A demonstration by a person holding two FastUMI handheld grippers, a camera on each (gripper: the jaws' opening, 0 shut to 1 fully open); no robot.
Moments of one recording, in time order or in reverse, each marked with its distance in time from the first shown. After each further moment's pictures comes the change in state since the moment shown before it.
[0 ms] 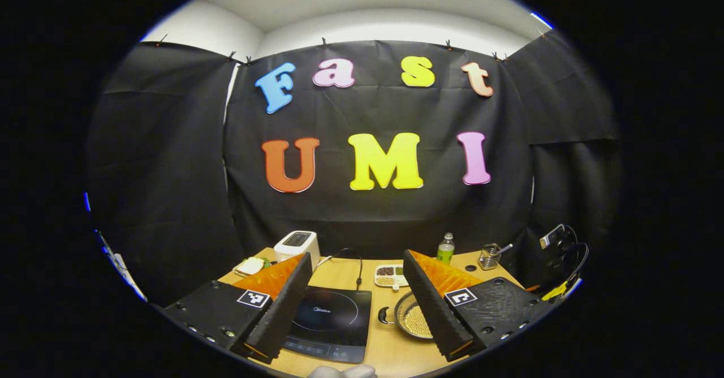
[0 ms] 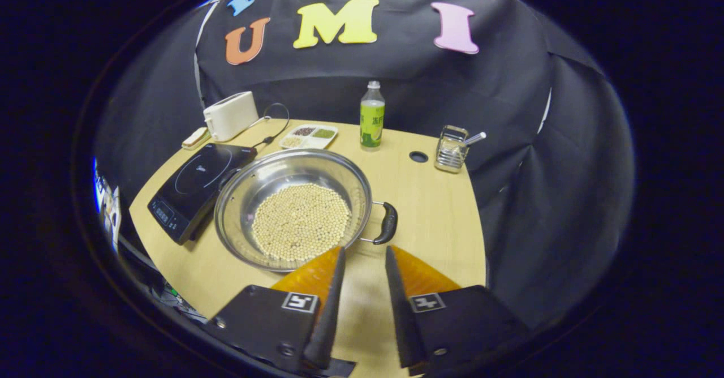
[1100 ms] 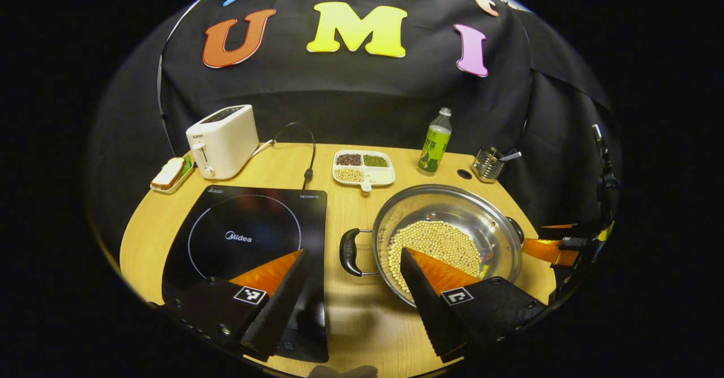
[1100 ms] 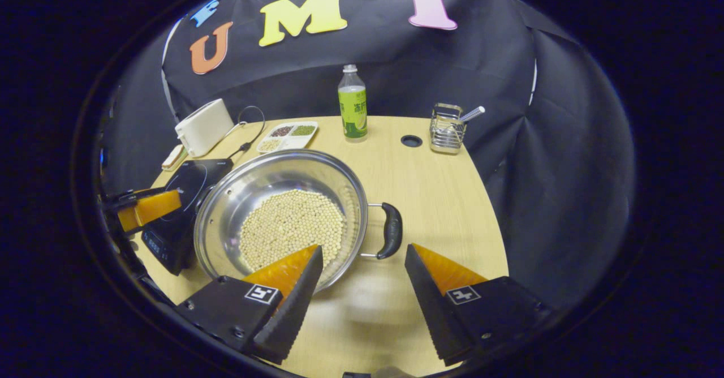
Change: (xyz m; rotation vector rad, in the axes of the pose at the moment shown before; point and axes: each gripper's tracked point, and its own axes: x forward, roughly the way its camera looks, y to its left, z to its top) left arm 0.131 -0.058 -0.265 -0.073 0.598 -0.166; right arm 0.079 -0.001 0.007 0.125 0.086 -0.009
